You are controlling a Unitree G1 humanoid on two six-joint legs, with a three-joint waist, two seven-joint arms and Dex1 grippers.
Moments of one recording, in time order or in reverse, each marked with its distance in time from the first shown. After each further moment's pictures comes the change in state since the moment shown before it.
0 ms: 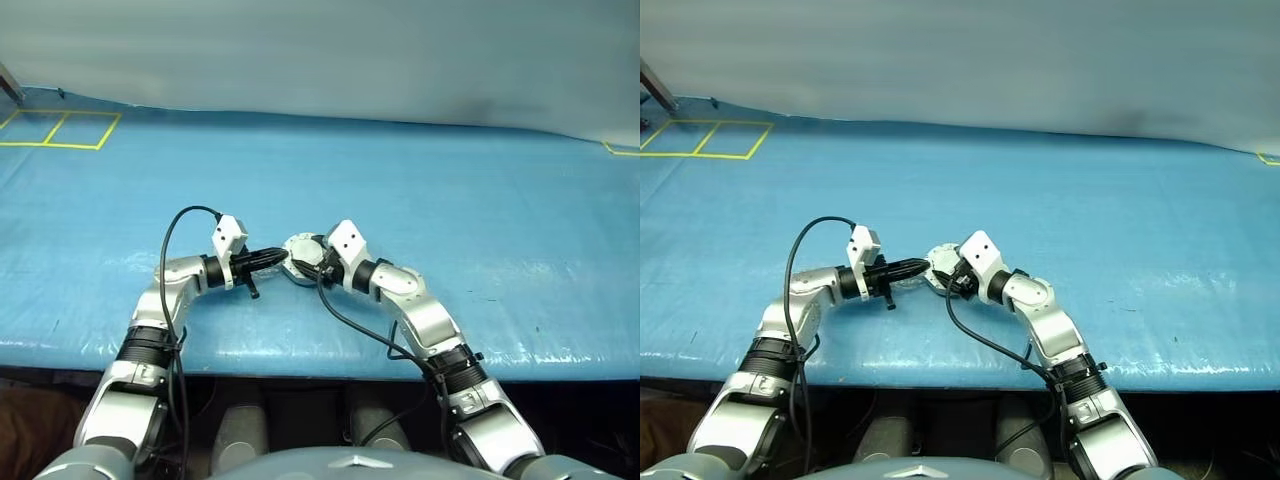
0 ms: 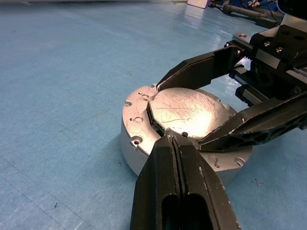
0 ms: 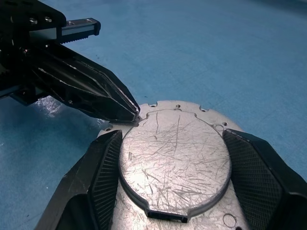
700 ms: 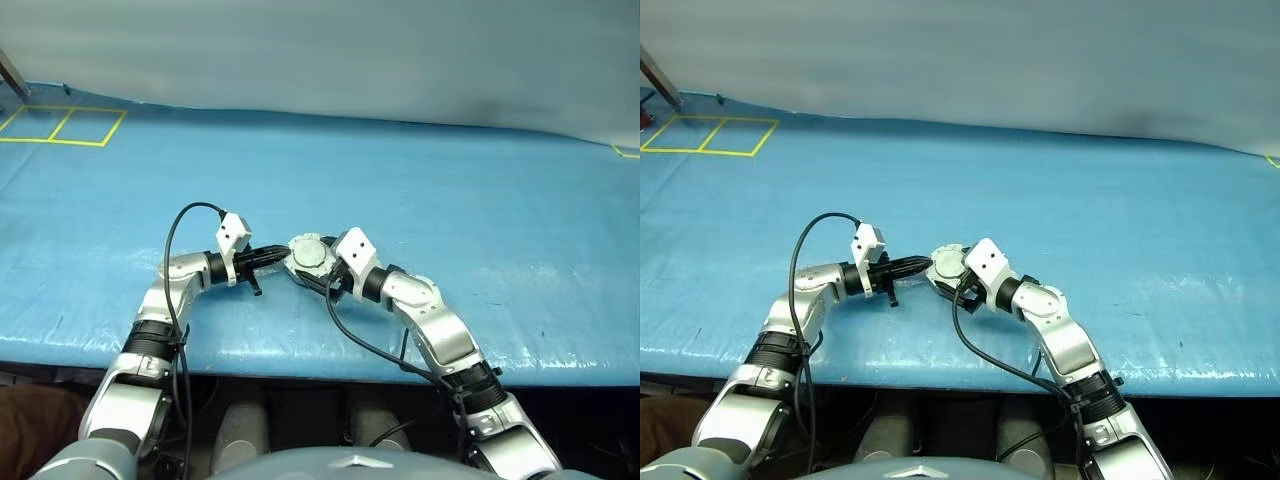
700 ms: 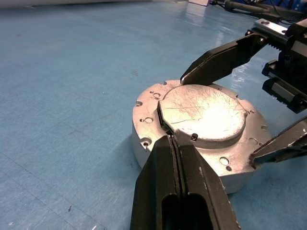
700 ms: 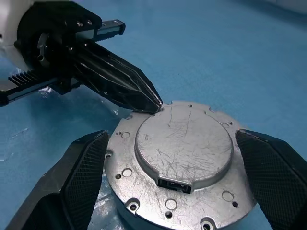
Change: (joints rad) left arm -0.026 -0.011 -0.012 0.053 0.008 -0.031 -0.003; right arm 0.106 -0.047 -0.023 -0.256 0.027 0.042 0.000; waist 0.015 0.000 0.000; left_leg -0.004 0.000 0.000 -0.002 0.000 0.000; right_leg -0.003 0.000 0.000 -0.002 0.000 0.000
